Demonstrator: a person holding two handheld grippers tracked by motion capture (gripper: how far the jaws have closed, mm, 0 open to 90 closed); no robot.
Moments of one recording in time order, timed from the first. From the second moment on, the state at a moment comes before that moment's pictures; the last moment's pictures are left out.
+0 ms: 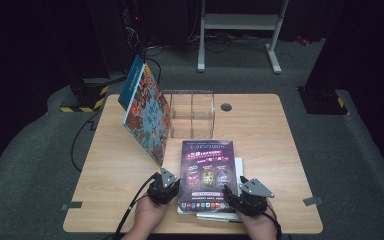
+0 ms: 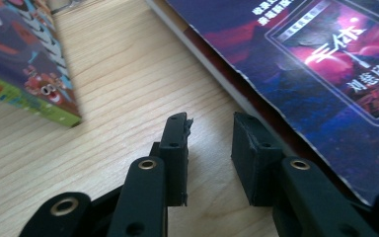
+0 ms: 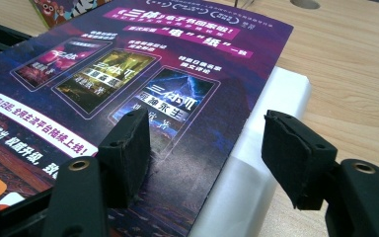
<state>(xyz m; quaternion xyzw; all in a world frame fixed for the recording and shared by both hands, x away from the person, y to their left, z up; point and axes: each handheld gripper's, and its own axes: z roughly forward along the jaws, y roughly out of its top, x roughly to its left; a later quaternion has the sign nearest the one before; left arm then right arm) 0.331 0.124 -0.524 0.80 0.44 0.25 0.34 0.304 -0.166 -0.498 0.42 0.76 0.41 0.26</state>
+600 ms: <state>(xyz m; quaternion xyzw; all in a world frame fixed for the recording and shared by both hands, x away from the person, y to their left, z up) 0.333 0.112 -0.523 0.80 0.43 0.23 0.35 0.297 -0.174 -0.497 0.43 0.76 0.40 0.27</state>
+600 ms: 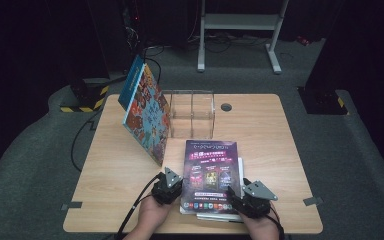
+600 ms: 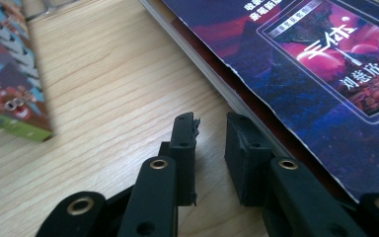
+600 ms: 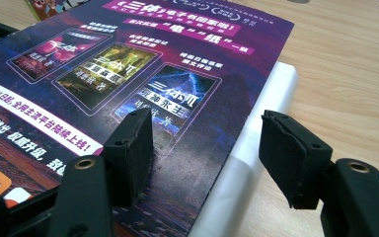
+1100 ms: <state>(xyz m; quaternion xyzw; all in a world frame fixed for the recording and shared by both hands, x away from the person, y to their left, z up) 0.329 0.105 -0.515 0.80 0.42 0.23 0.38 0.286 -0.193 -0.496 0.45 0.75 0.40 0.26</state>
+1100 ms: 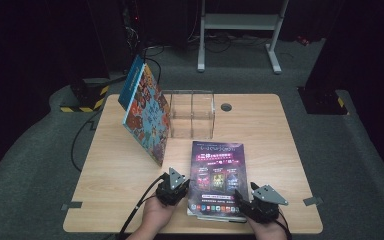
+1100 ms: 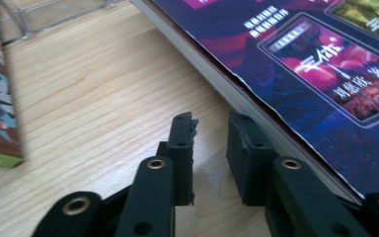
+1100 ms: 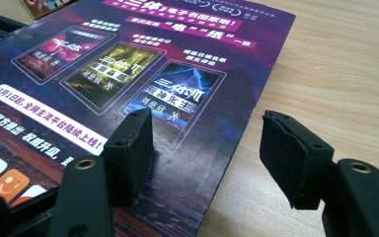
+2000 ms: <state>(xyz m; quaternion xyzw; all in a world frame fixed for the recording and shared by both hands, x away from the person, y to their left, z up) 0.306 0.109 -0.501 0.76 0.42 0.23 0.44 0.345 -0.191 -0.507 0.48 0.73 0.44 0.19</state>
